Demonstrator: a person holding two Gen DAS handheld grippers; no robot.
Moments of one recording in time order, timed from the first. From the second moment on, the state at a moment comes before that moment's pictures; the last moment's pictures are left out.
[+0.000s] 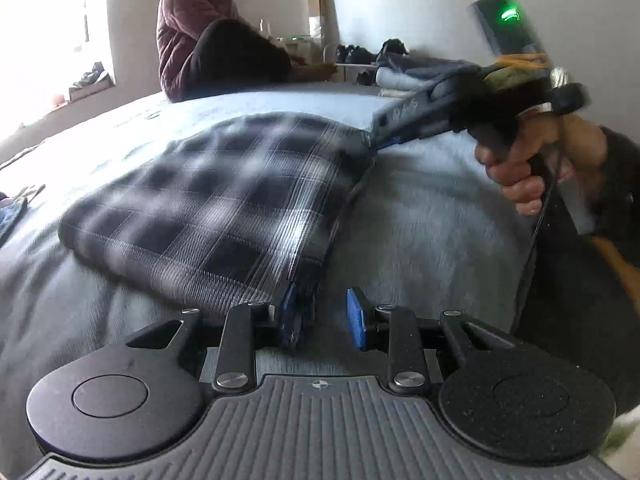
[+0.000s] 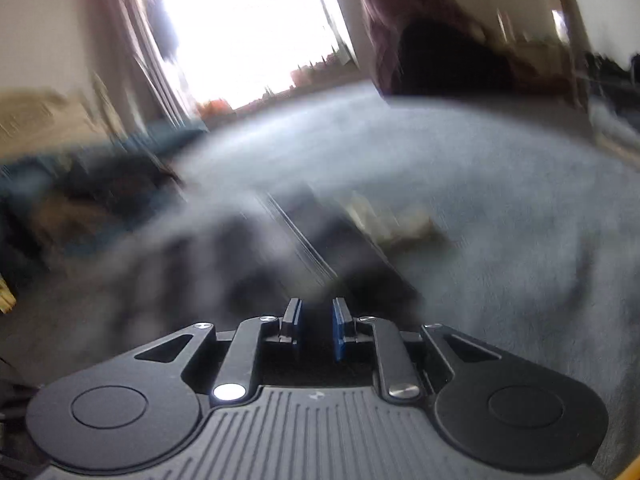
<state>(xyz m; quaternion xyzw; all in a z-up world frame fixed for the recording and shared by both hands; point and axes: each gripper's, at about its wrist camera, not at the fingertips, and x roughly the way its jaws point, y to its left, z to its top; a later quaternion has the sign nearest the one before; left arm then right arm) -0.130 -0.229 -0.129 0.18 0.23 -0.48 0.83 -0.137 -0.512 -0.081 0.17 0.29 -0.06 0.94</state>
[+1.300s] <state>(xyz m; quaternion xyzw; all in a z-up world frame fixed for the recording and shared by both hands) -0.125 -0.202 -0.128 0.10 0.25 -0.49 0.83 0.009 -0.521 -0.051 0.12 0.32 -0.03 0.94</state>
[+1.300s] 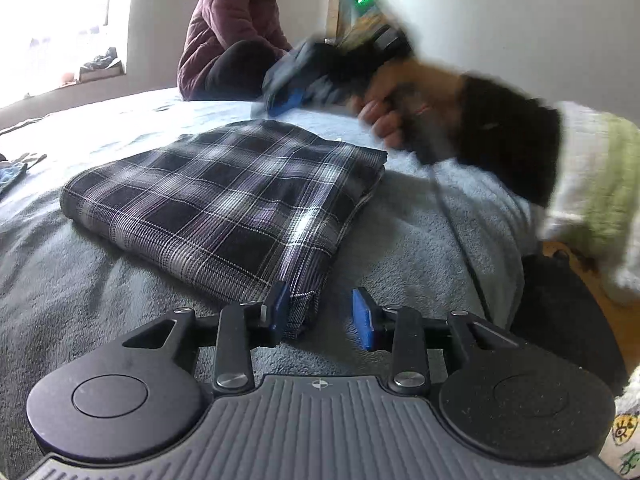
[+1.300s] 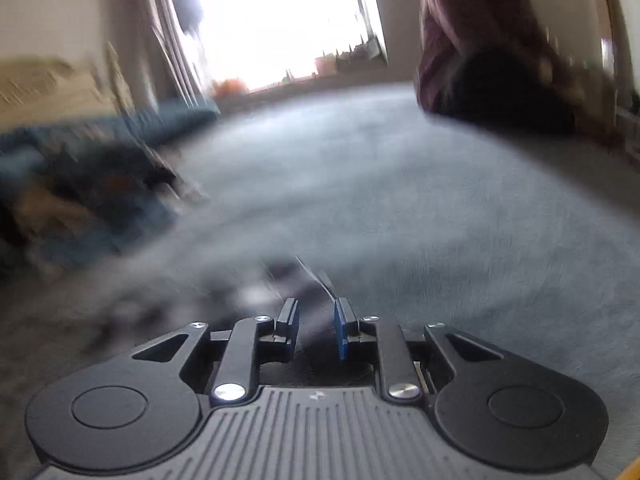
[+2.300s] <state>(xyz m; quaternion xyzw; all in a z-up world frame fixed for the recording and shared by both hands) 0.016 -0.169 -0.125 -0.18 0.44 -0.35 0.81 0.021 -0.609 -0.100 0.40 0.41 0.18 0.80</state>
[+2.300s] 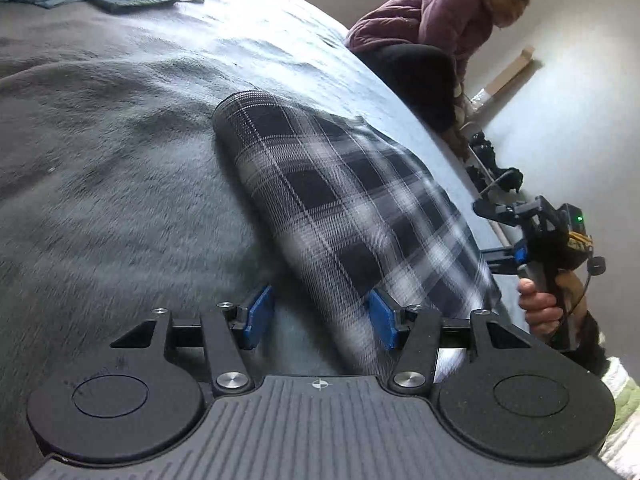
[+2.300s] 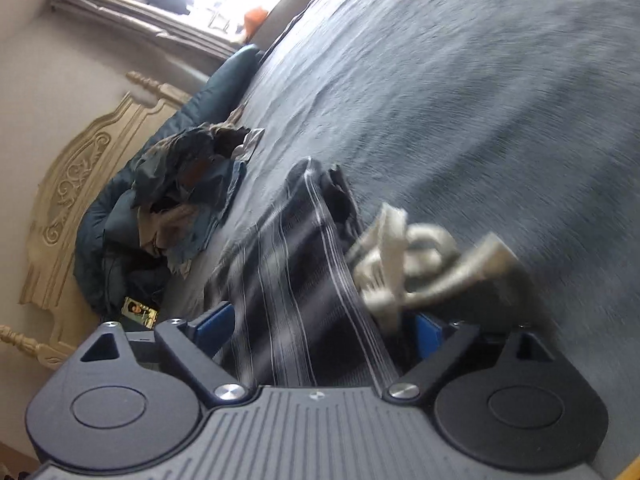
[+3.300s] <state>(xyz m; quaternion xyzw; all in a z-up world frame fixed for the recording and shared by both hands) 0.061 -0.200 -0.148 -0.18 0.38 -0.45 0.78 0.086 -0.595 -0.127 0.34 0.46 0.36 0.74</state>
